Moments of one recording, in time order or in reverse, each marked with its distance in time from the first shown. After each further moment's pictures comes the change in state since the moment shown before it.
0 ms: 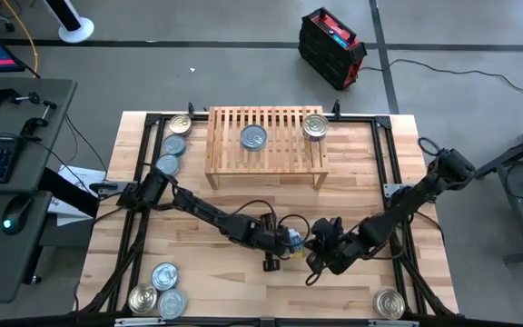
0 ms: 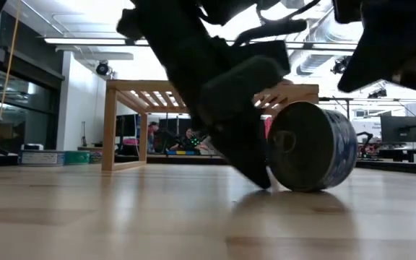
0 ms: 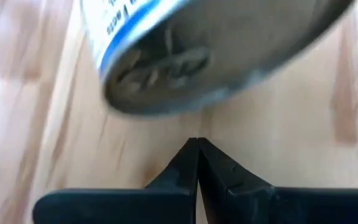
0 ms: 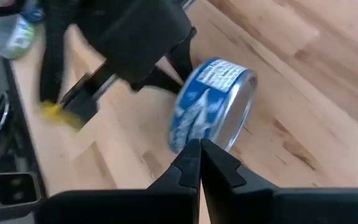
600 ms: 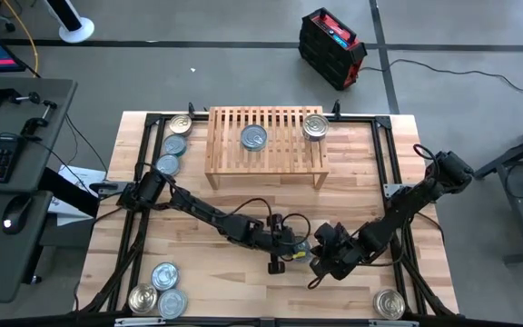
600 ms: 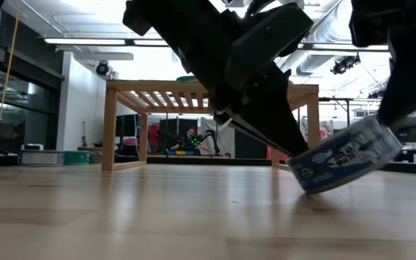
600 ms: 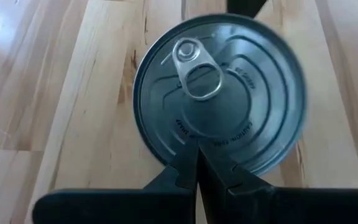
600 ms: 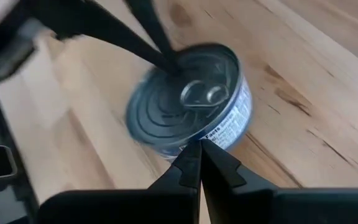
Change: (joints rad) left arm -0.005 0.022 0.002 0.190 0.004 0.051; right arm 0.022 0.056 -0.023 -0.015 -0.062 0.122
